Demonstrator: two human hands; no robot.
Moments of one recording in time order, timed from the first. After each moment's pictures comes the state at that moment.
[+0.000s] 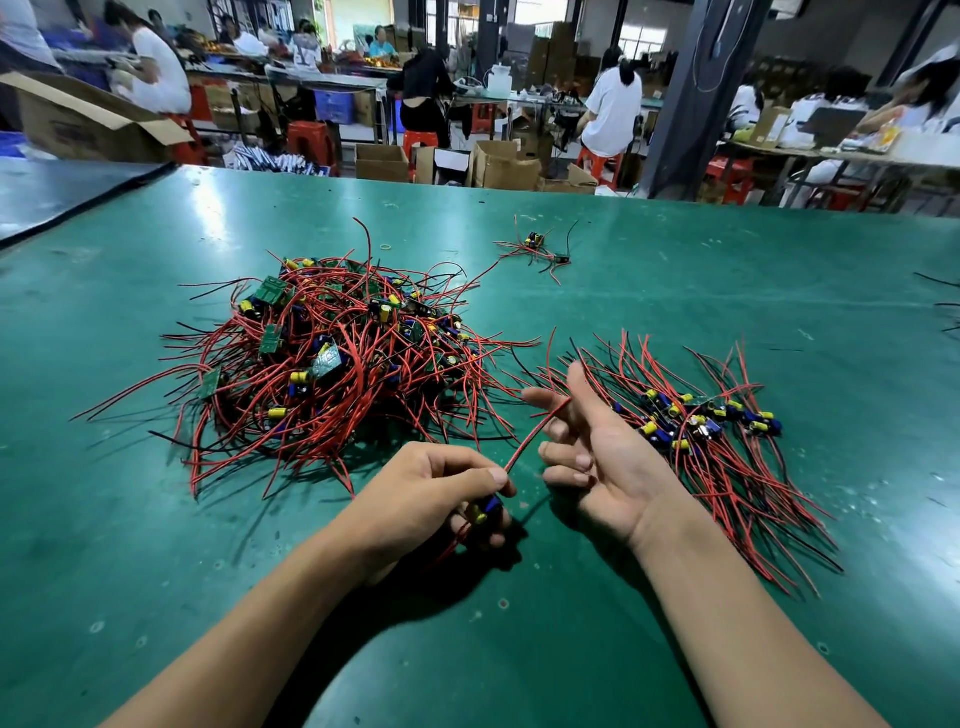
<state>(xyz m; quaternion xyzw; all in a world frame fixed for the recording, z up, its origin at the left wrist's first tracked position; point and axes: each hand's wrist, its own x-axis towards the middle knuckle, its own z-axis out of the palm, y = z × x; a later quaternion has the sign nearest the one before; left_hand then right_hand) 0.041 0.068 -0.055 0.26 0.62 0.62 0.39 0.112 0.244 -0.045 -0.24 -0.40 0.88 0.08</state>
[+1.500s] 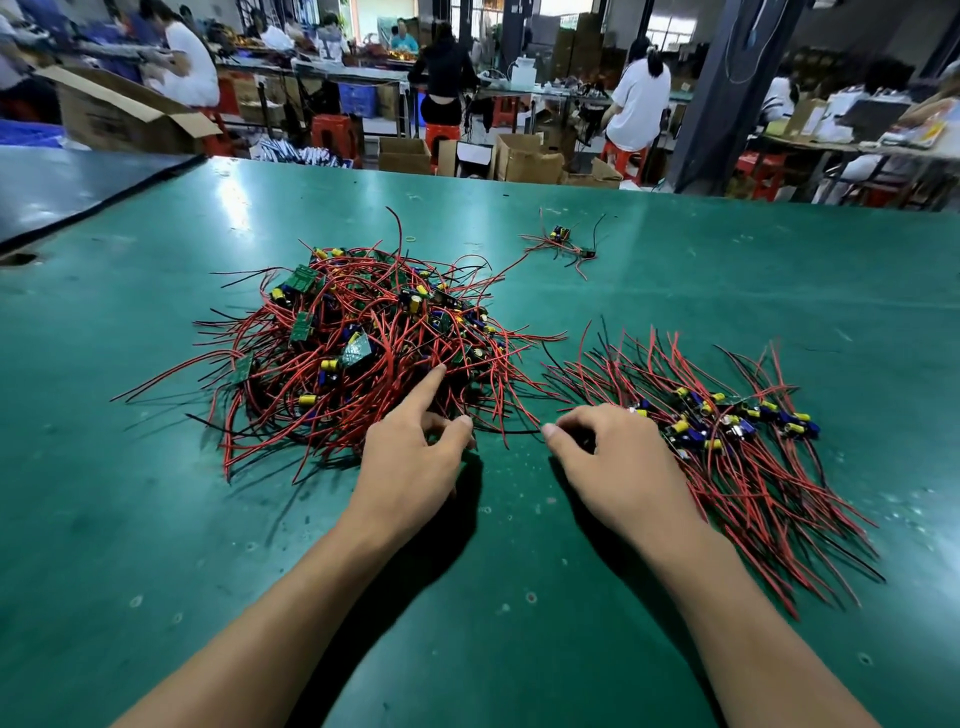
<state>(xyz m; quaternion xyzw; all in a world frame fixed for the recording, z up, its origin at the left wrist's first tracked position) 0.020 0.067 -0.061 0.23 0.80 0.55 0.04 0.116 0.237 -0.061 -0.24 -0.92 0.22 0.19</state>
